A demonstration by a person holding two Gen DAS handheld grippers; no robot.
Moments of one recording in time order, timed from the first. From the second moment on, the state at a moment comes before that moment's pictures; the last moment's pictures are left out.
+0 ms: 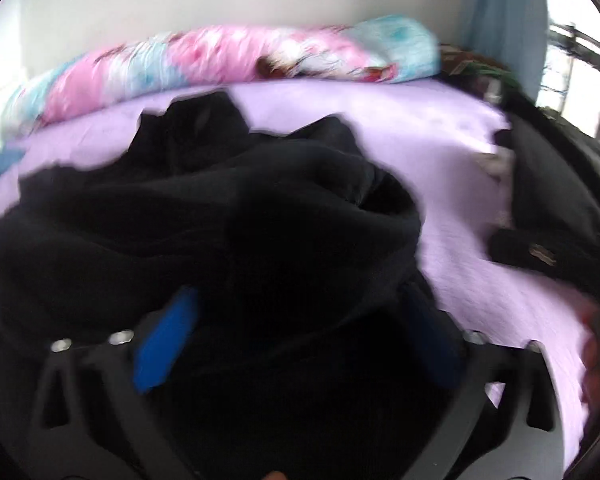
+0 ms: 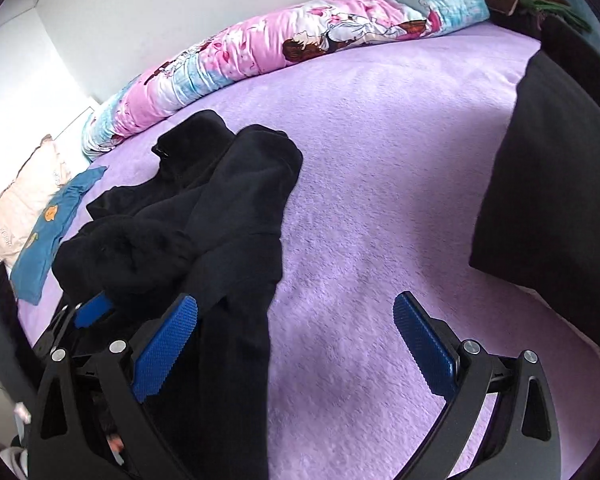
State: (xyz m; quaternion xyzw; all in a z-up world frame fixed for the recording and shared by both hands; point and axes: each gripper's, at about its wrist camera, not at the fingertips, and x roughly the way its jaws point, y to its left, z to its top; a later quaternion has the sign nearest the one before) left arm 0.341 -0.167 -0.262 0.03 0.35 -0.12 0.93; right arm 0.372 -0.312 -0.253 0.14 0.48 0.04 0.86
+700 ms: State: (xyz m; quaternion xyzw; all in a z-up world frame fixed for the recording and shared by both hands) left arm 0.455 0.139 -0.235 -0.20 0.38 -0.10 0.90; right arm 0.390 -0.153 -0.264 0.02 0.49 0.20 0.85
